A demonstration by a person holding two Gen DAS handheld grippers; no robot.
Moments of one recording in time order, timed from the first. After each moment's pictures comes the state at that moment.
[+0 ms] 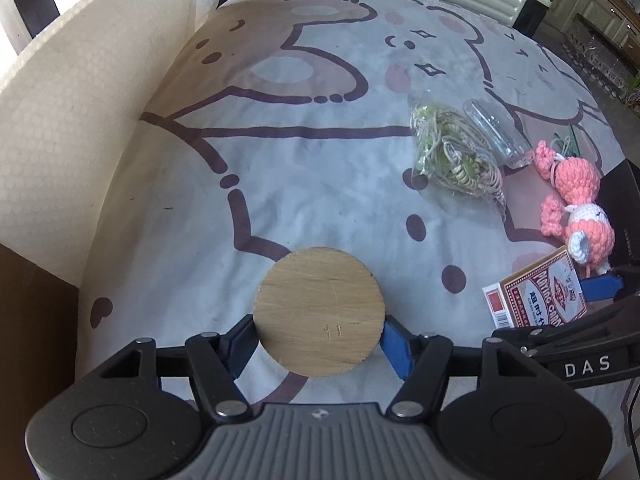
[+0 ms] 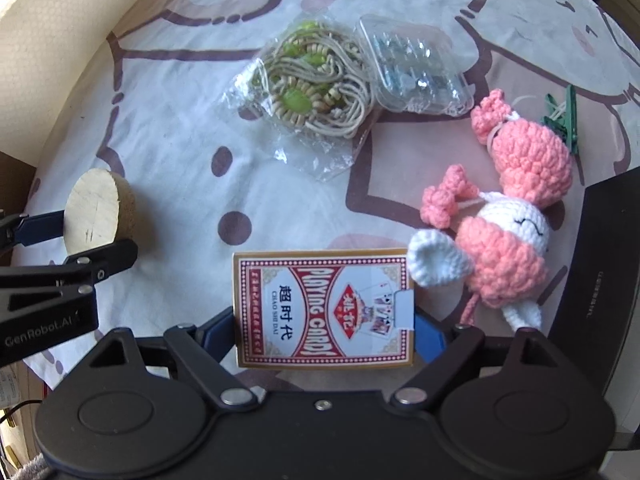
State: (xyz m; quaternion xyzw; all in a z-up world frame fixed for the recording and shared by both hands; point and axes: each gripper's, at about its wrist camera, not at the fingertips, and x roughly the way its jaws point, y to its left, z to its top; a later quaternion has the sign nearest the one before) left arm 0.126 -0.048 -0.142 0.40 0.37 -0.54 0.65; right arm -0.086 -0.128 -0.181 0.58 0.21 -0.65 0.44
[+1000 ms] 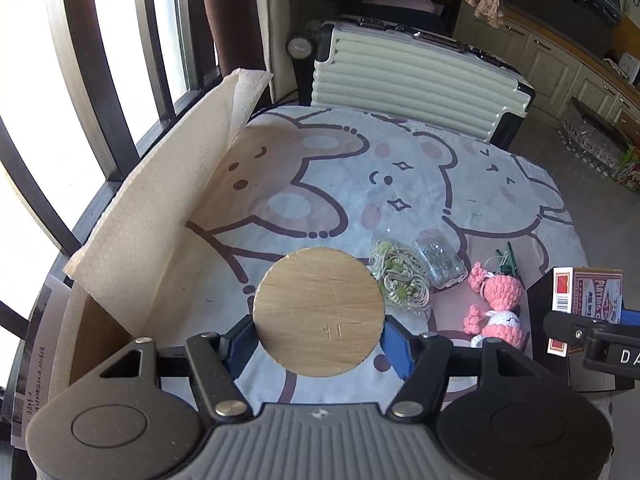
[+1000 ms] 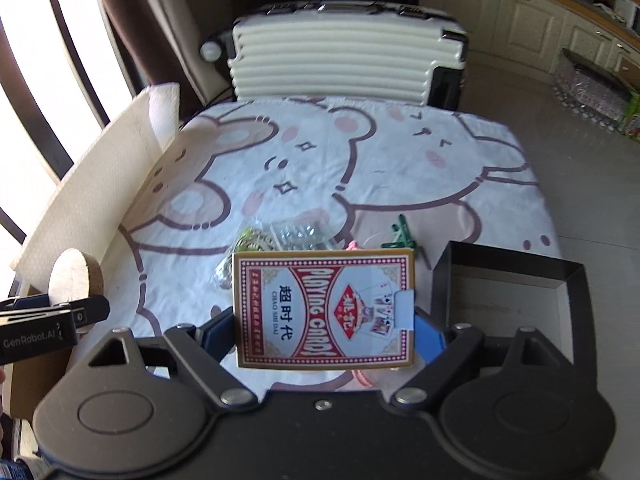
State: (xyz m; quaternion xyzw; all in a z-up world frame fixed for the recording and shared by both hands) left arm 0.074 -0.012 -0.014 0.32 0.28 -0.57 0.70; right arm -0.086 -0.010 -0.053 0.44 0.04 -0.81 0.39
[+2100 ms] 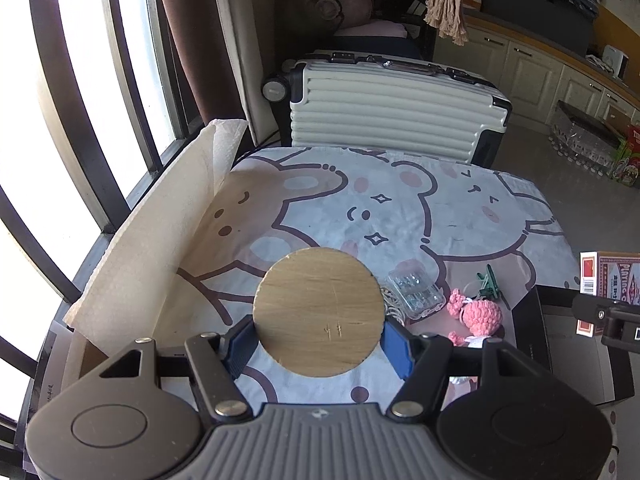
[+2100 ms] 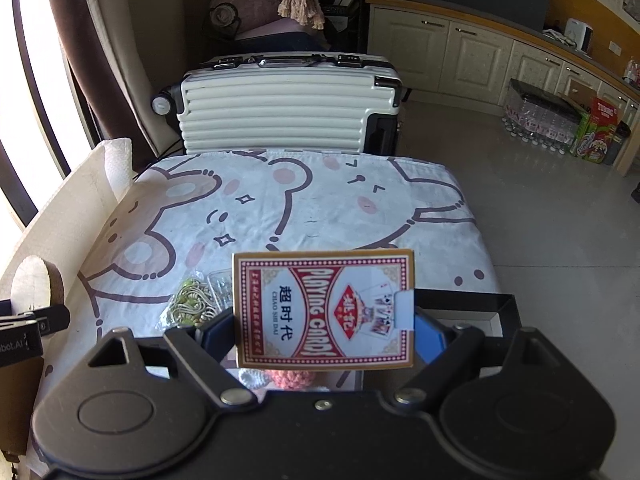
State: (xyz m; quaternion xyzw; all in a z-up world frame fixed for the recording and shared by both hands) left arm 0.029 -0.015 0.000 0.33 0.21 -0.61 0.69; right arm -0.112 0.032 -0.040 0.38 0.03 -0.86 0.33
